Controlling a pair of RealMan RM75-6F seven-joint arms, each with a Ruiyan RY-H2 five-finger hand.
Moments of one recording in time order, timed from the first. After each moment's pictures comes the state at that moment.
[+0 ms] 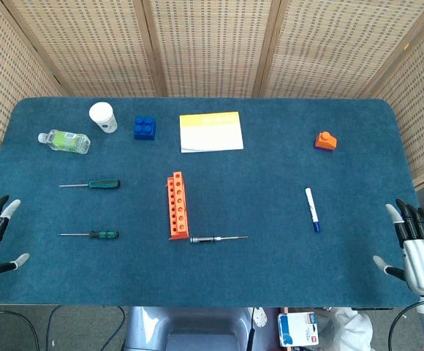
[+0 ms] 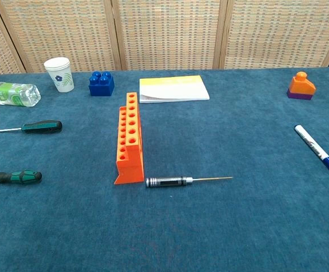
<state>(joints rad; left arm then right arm) -0.10 -1.09 -0.03 -1.63 1.50 1.47 0.07 0.07 -1.14 0.09 -1.56 -1.54 1.56 -0.05</state>
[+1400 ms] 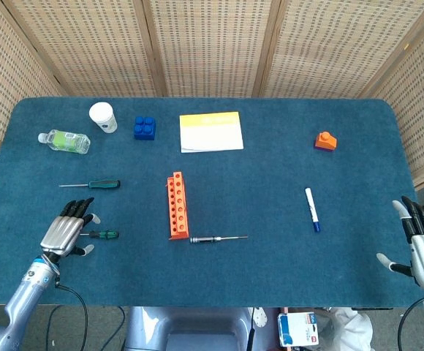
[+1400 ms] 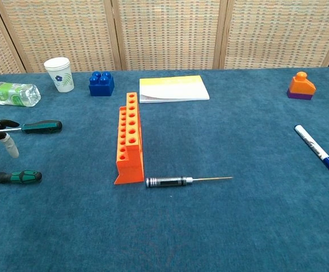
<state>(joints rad) -0.39 -1.38 -0.07 -1.46 1.30 1.01 0.19 0.08 -1.10 0.09 -1.55 -1.50 1.50 0.08</state>
